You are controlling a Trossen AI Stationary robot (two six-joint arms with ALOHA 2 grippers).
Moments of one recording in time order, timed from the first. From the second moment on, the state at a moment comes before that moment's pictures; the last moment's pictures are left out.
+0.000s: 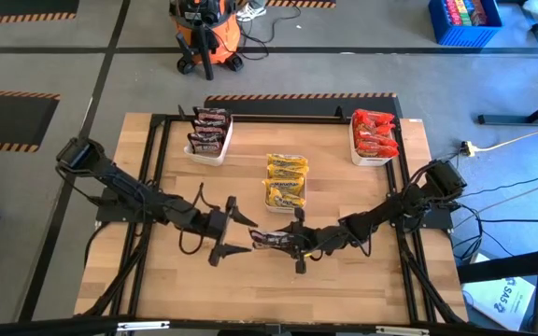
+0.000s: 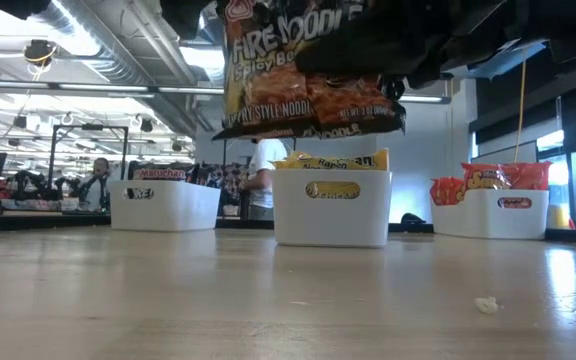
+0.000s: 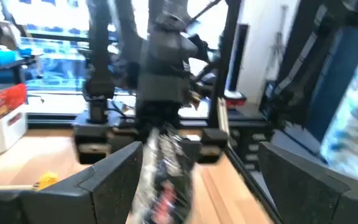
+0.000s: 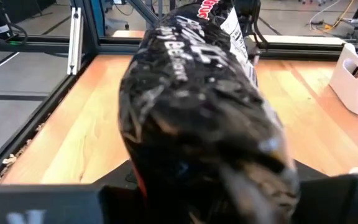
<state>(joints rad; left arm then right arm) -0.43 1.34 0.57 0.79 -0.24 -0.12 0.44 1.75 0.79 0.67 0.40 0.11</state>
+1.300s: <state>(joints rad) -0.26 1.81 1.50 -0.73 -0.06 -0.15 0.40 1.75 0.79 0.68 0.37 0.16</state>
